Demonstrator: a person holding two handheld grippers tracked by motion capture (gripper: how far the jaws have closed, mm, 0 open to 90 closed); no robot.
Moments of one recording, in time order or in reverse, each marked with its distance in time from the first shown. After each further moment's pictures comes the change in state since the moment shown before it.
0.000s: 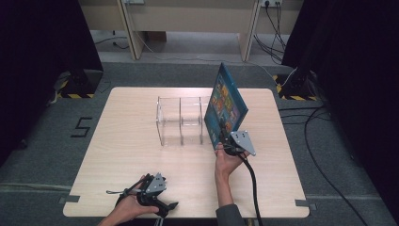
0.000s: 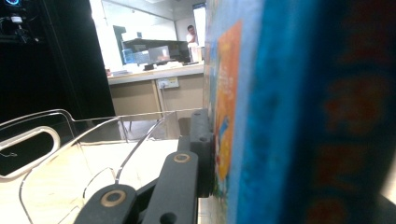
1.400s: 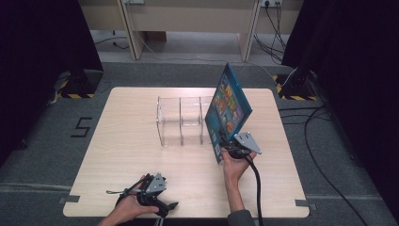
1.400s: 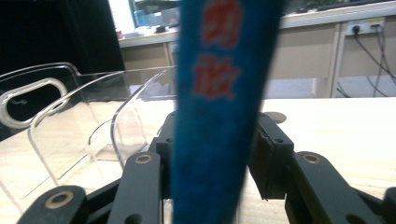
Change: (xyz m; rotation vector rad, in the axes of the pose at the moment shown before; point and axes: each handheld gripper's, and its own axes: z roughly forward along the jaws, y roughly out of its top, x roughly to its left) left arm 0.000 0.000 0.000 -0.002 0.000 -0.001; right arm -0.018 -0.004 -0.010 0.167 0.082 -0.015
